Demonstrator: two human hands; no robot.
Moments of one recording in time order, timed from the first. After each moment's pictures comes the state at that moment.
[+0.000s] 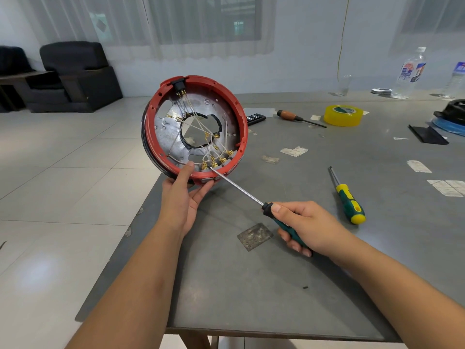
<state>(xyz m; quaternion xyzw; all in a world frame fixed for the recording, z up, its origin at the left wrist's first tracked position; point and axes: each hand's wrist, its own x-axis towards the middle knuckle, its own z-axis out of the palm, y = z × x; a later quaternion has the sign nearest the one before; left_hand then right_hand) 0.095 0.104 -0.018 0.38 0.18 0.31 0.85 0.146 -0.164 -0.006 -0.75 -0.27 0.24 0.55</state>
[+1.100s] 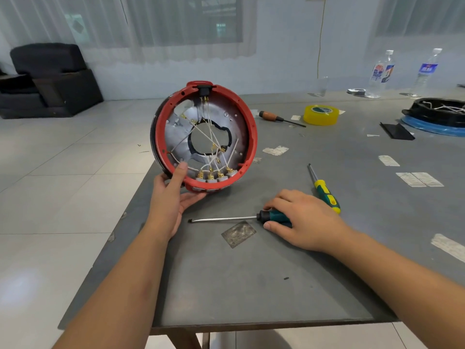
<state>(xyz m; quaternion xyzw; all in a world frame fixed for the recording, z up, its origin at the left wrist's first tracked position) 0.093 0.096 -0.017 0.53 0.17 0.27 0.78 0.169 -0.193 -0.006 -0.88 -0.46 -0.08 0.09</state>
